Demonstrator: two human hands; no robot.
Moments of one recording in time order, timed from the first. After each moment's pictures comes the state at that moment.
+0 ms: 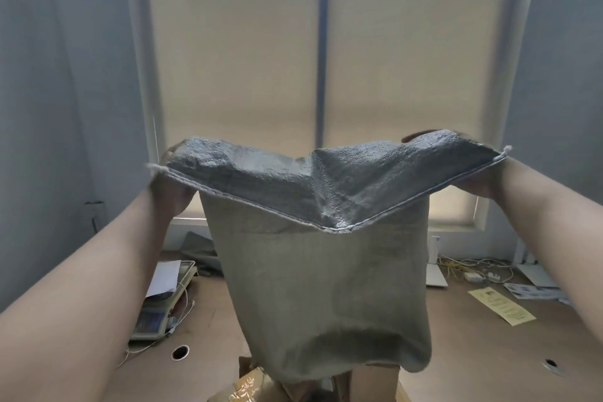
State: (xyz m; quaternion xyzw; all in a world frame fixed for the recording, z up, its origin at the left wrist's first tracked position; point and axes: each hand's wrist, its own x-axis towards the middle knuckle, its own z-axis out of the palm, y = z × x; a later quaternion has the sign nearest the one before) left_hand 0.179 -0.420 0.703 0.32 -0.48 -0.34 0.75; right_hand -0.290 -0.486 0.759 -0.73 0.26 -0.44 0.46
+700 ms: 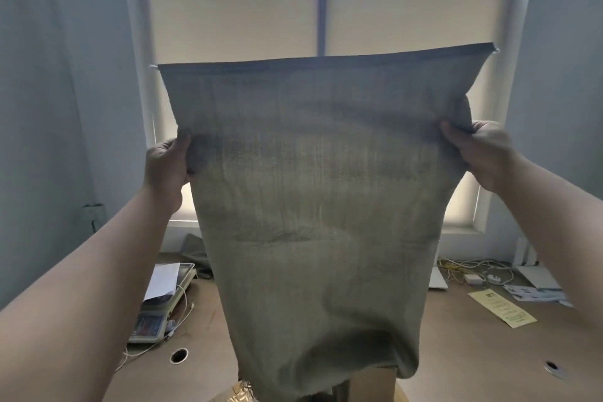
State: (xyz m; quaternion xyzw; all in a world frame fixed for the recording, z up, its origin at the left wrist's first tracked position) left_hand 0.155 -0.419 0.730 0.44 -0.40 -0.21 0.77; right_hand -0.300 -0.500 0.767 -0.59 0.39 -0.63 0.33
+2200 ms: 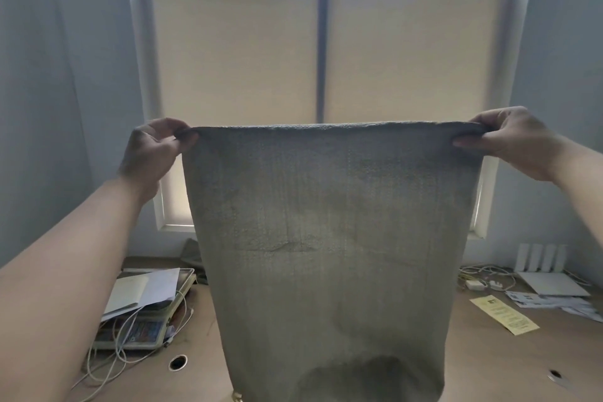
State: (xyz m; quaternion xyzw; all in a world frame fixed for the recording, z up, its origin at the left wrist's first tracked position) left_hand 0.183 -0.403 0.759 0.45 -0.55 -0.10 0.70; right_hand -0.339 -0.476 0.799 -0.74 0.43 -0.48 0.19
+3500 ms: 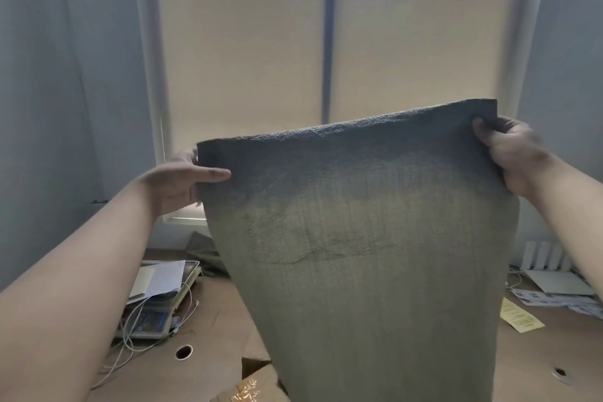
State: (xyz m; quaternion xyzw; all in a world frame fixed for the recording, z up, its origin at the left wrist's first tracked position) left_hand 0.179 -0.405 0.727 0.43 -0.57 -0.43 0.55; right_hand -0.314 -0.487 0.768 -0.59 0.35 -0.63 0.35
